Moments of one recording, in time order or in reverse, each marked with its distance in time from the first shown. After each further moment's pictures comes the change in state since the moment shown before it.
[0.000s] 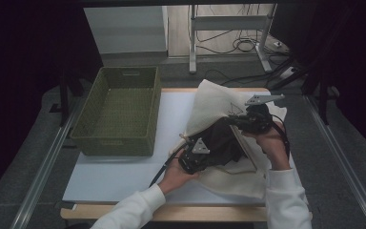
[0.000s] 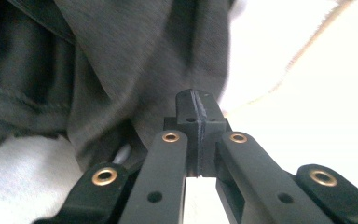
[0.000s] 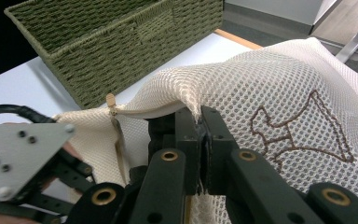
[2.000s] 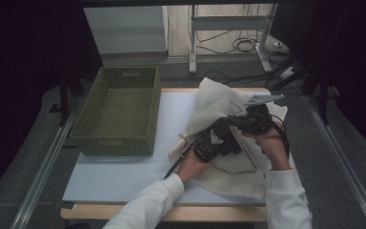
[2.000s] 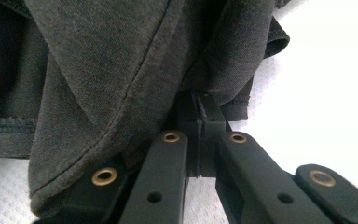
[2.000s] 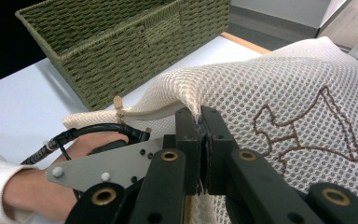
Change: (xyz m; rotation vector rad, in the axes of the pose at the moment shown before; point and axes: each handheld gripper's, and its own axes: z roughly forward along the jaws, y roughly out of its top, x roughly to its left) left arm 0.025 0.028 0.066 0.067 0.190 0.004; right arm 0.003 0.001 -0.002 -0.009 0.021 -0.007
